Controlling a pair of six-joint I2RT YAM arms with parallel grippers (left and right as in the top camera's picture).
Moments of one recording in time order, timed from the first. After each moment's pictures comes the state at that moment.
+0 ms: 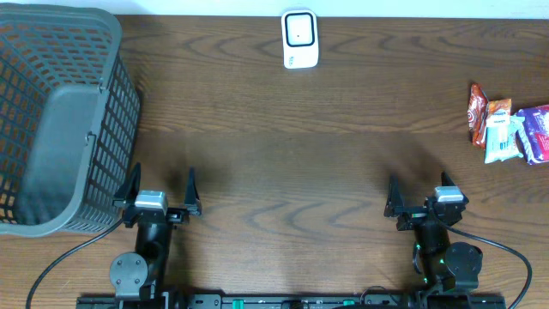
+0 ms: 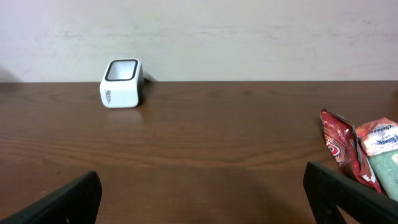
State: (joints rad) left arm 0.00 0.01 0.01 0.11 0.10 0.01; right arm 0.00 0.01 0.01 -0.07 -0.07 0.02
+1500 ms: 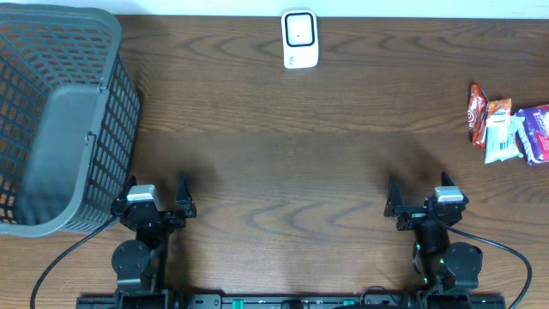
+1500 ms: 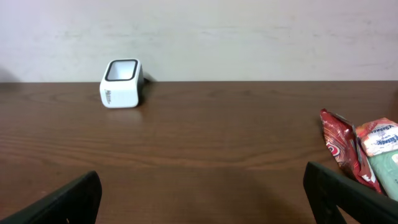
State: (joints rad) left arm 0.04 0.01 0.02 -0.11 0.01 -0.09; right arm 0.00 0.01 0.01 -0.07 -0.07 0.02
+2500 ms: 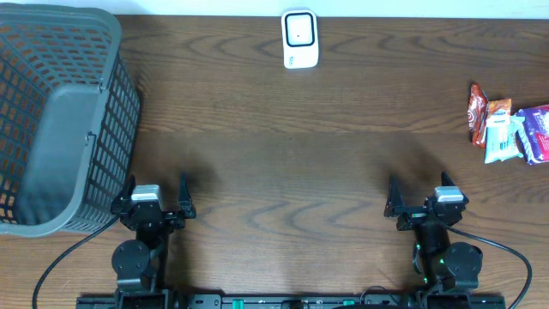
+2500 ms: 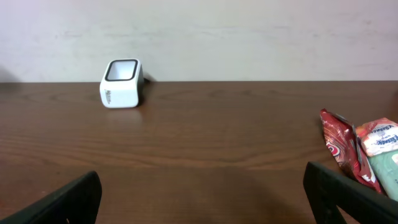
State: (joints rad) left arm 0.04 0.01 0.02 -0.11 0.01 -0.01; right arm 0.00 0.01 0.01 -0.07 -0.07 0.02
